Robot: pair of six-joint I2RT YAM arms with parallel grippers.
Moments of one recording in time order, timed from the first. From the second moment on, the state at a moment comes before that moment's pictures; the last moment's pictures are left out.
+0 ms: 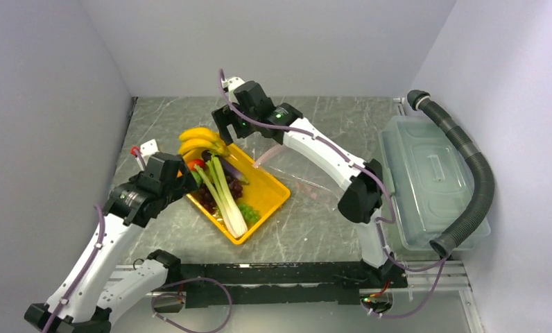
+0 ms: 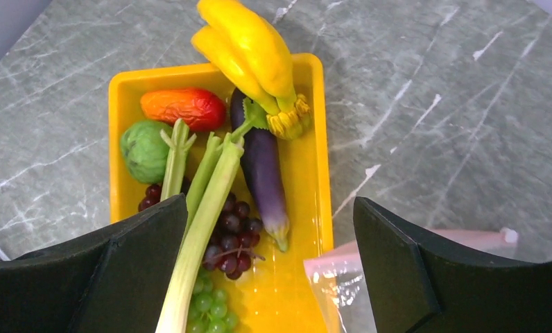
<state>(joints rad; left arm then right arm) -0.42 0.84 1.01 -1.06 -0.46 -0.78 0.83 2.04 2.13 -0.67 0.02 0.15</state>
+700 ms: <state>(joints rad) -0.42 0.70 1.00 -1.02 -0.42 -0.69 0.83 2.28 2.21 -0.44 -0.08 0.11</state>
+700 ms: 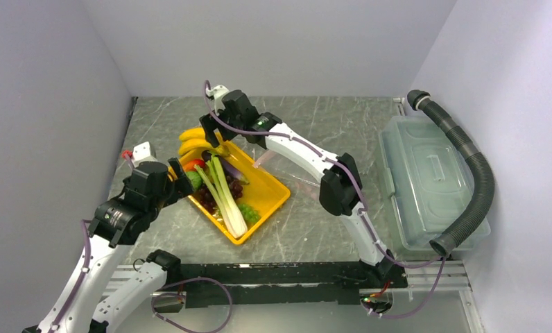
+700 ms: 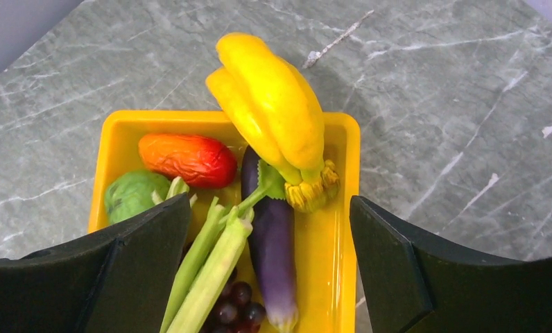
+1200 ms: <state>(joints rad) -0.42 0.66 1.00 -1.01 -0.36 -0.67 0.83 2.41 2.21 -0.18 -0.11 0.09</state>
